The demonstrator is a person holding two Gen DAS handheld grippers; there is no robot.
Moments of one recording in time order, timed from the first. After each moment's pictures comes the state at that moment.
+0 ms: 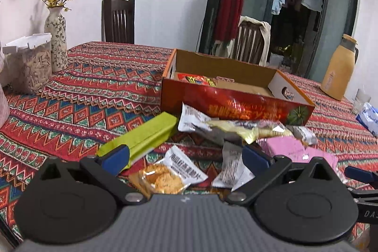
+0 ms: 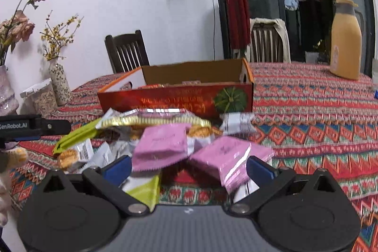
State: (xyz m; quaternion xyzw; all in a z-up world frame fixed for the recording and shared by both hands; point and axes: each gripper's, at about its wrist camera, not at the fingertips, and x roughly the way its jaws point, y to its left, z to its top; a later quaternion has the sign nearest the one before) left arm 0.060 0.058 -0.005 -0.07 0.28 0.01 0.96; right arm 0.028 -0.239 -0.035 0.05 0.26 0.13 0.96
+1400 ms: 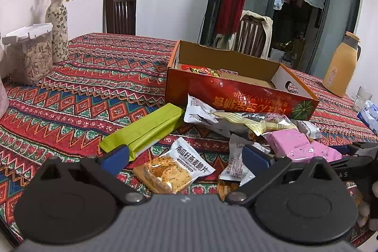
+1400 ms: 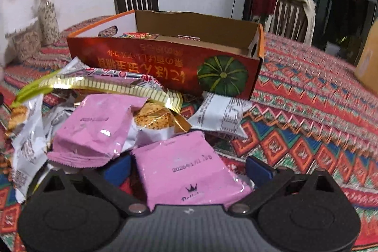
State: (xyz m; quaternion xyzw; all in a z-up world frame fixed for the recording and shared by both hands) left arm 0.065 0.067 -0.011 -0.08 0.29 0.01 0.95; right arm 0.134 -0.256 -0.056 -0.06 0.36 0.18 0.91
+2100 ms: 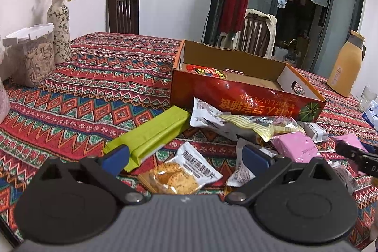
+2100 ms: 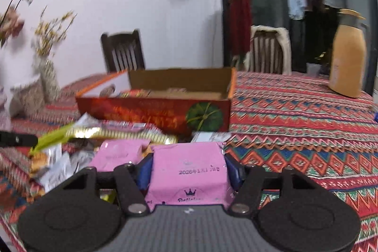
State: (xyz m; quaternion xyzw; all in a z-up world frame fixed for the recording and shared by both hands) left arm 0.078 0.074 -0.009 -0.08 0.30 0.01 0.95; right arm 0.073 -0.278 -0.025 0.01 0.23 0.13 0.96
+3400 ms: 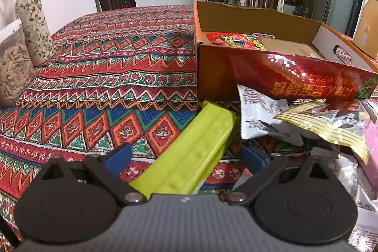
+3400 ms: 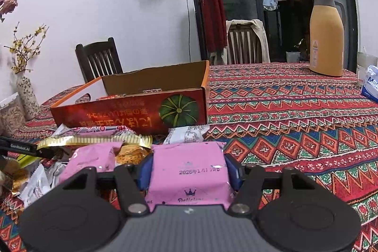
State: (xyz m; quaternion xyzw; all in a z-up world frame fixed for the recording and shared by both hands) left arm 0.180 0.101 -0.055 0.00 0.38 0.02 0.92; right arm 0.089 -0.287 -0.049 0.05 0.24 0.08 0.97
